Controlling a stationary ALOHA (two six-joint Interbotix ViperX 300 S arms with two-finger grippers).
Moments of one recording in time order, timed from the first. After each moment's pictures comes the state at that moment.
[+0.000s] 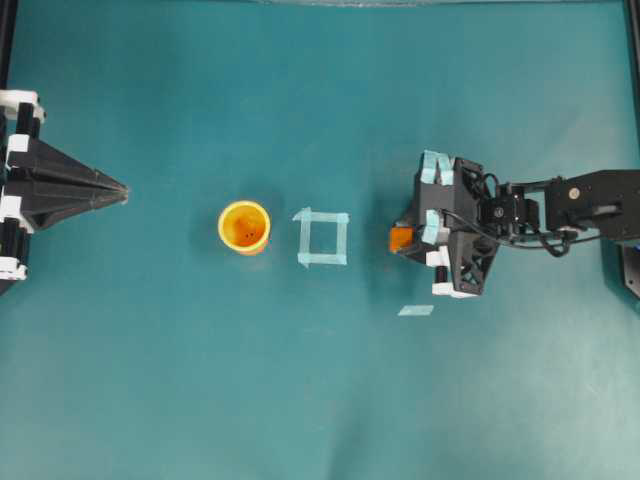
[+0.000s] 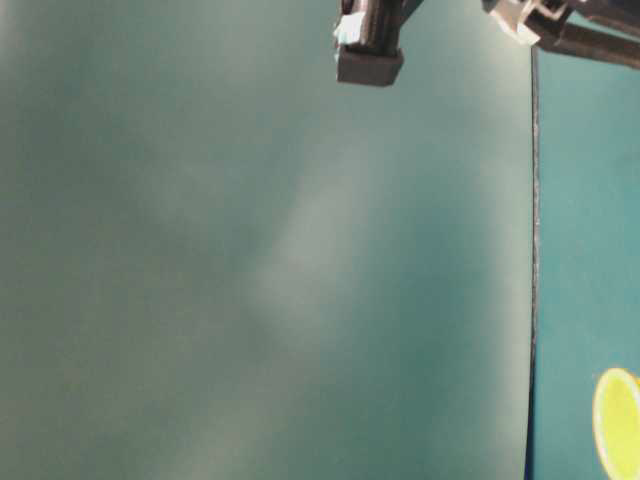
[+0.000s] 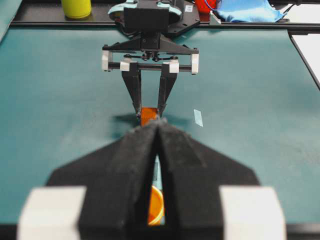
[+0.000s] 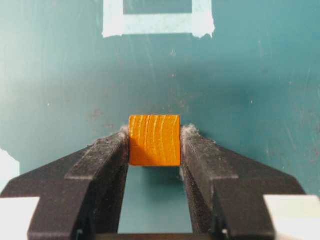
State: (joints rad) left arm 0.00 -0.97 1.15 0.01 -0.17 -0.01; right arm -0.04 0.00 0.92 0.01 -0.15 0.04
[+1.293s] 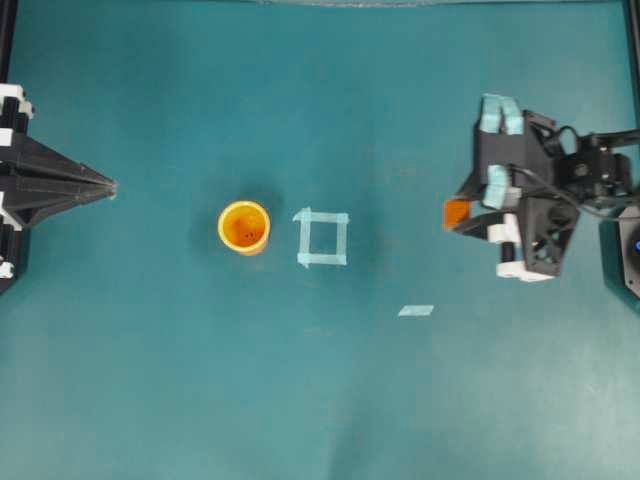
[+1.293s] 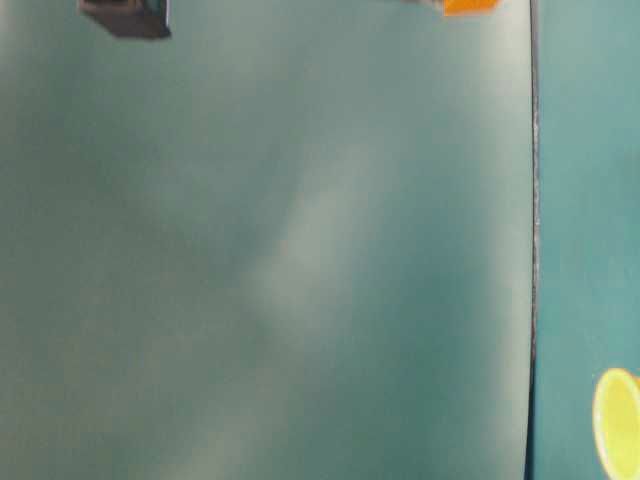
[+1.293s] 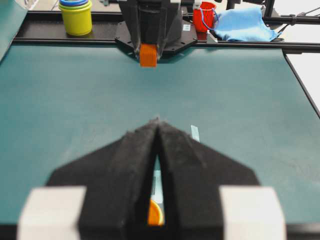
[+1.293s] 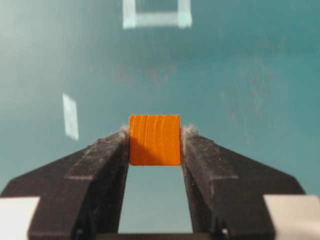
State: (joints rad) left arm 0.00 -1.01 1.15 0.01 -0.17 -0.02; right arm -0.04 -0.48 0.81 0.01 0.54 0.05
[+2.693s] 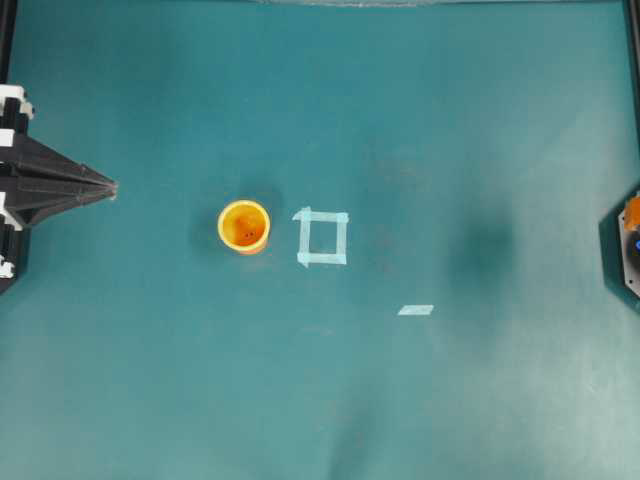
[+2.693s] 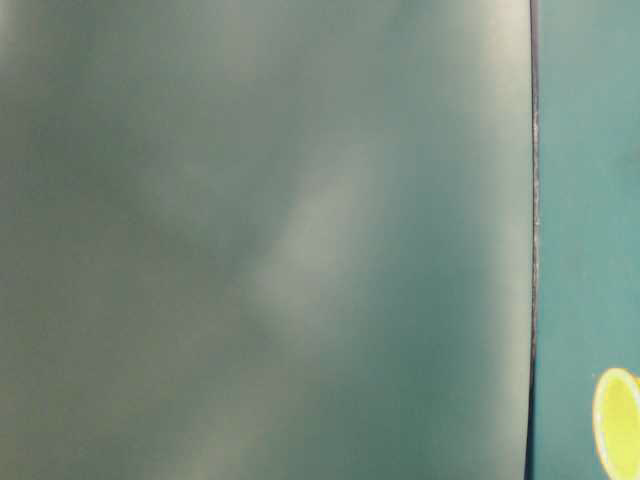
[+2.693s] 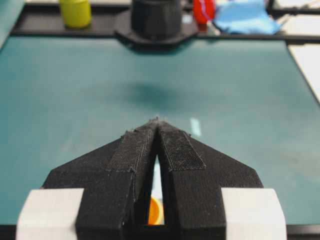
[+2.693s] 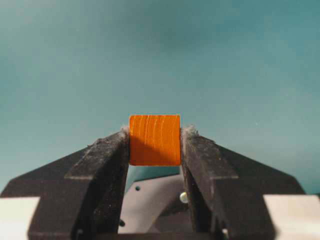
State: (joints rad) left arm 0.00 -1.01 1.15 0.01 -0.15 -0.02; right arm -0.04 -1.16 0.96 0.01 1.14 0.18
